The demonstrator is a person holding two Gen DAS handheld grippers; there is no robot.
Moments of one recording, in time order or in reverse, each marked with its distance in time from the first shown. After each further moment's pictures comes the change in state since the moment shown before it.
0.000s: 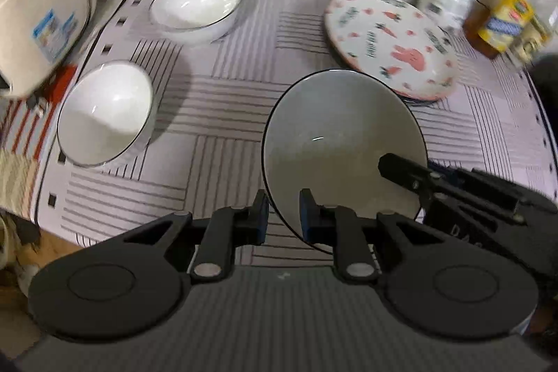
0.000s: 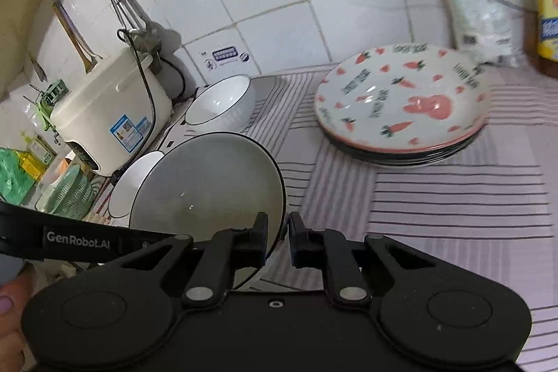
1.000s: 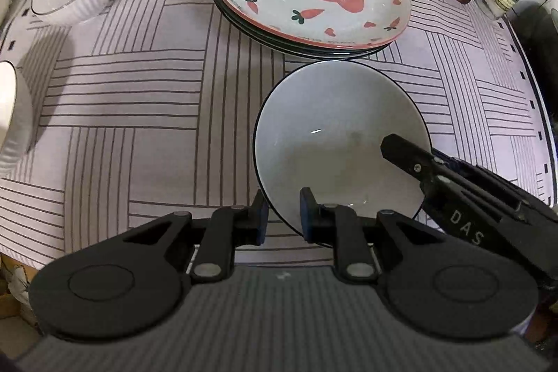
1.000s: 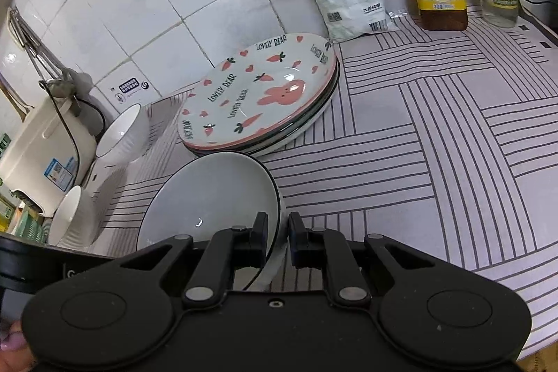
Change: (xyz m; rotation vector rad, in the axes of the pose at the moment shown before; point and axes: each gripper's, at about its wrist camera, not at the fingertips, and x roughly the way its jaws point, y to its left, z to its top) left arm 0.073 -0.081 0.006 0.050 0.162 -0.098; right arm -0.015 -0.091 -0.014 0.186 -0.028 -0.160
